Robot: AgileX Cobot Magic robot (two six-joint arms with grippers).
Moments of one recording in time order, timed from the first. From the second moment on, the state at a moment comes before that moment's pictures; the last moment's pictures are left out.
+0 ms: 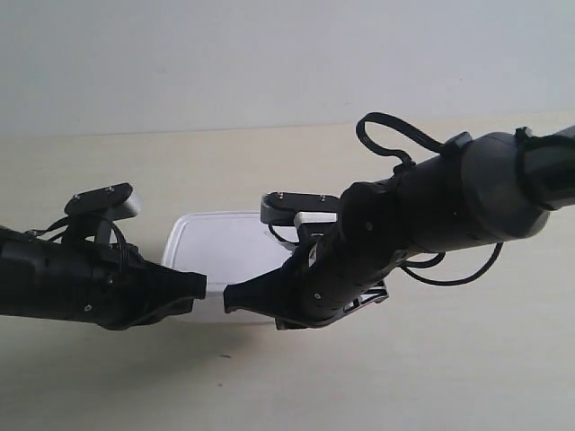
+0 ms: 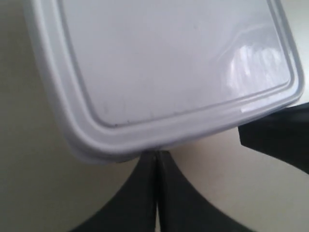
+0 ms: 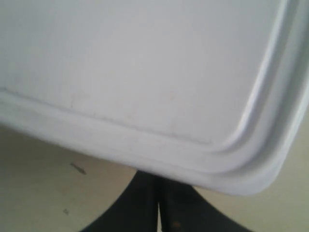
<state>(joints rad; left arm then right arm) -0.34 1.64 -0.62 -1.70 0.26 1.30 0.74 1.91 -0.99 0.29 0.32 0.28</state>
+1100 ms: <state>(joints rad) -0.34 1.83 -0.84 -1.70 0.12 1.43 0.59 2.04 -1.19 0.26 0.30 0.22</state>
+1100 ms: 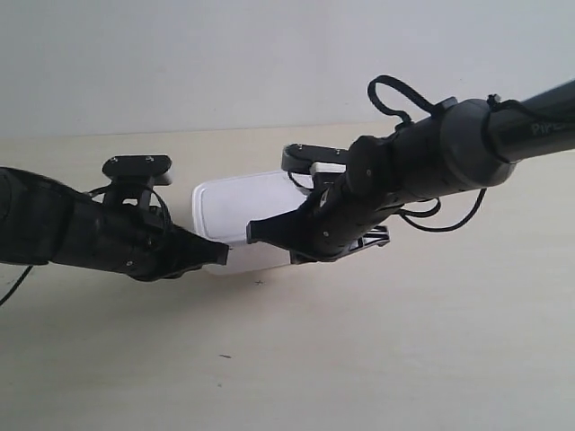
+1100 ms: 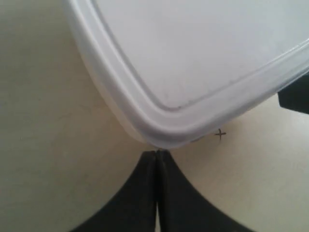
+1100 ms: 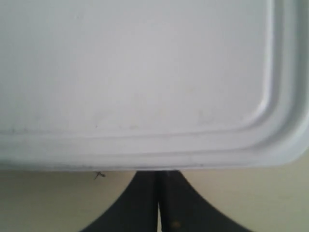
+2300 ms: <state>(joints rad) -0.34 2.07 -1.17 -1.70 0.07 1.45 0.45 2.15 -1.39 0.26 0.31 0.08</state>
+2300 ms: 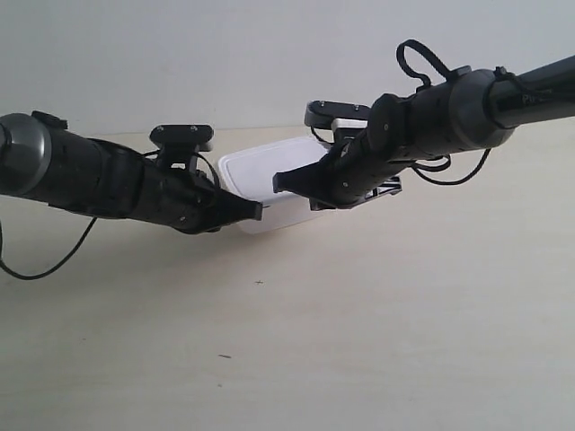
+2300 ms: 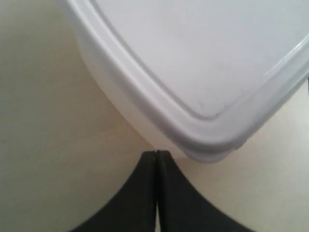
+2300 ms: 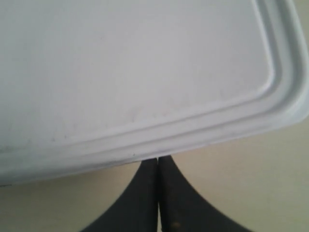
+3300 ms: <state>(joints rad) -0.34 2.21 -1.42 -1.63 -0.07 1.46 0.44 2.30 -1.67 0.26 0.36 0.05</state>
